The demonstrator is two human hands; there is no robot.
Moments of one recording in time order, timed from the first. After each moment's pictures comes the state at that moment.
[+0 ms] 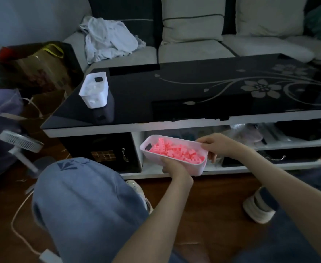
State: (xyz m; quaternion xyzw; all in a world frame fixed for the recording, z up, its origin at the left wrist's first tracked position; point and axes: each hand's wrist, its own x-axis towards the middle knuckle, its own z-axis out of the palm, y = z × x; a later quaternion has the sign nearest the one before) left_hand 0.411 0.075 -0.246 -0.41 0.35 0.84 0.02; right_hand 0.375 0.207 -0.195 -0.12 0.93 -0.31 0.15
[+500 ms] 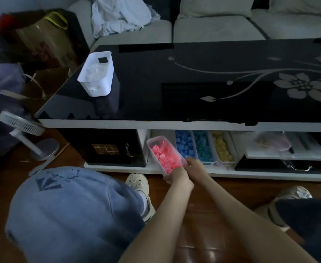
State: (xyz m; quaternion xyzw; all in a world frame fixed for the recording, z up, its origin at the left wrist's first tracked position) left_hand 0.349 0.059 -0.314 -0.50 0.48 0.71 0.10; right_hand 0.331 0.117 -0.335 0.03 0.90 -0.41 0.16
